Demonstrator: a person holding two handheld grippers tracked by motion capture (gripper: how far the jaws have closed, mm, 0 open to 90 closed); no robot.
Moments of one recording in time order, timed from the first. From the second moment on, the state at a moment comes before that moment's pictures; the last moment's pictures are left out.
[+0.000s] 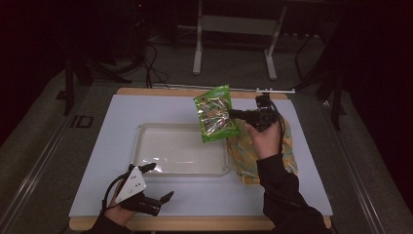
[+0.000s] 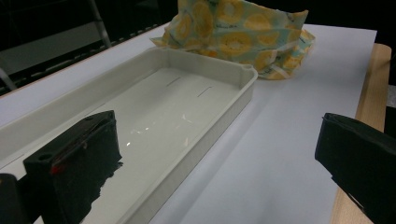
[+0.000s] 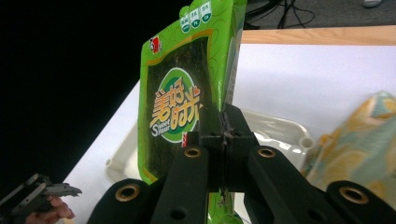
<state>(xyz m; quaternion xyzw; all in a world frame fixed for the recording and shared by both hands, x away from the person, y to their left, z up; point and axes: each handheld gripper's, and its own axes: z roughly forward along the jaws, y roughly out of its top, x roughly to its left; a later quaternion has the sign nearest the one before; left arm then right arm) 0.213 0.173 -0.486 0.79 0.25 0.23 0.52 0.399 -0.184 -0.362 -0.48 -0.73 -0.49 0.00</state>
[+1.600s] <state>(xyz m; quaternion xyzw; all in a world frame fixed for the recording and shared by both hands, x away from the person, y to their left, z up) 0.213 0.172 -0.486 0.79 0.25 0.22 0.52 0.368 -0.161 -0.467 -0.54 -0.65 -0.53 0.04</state>
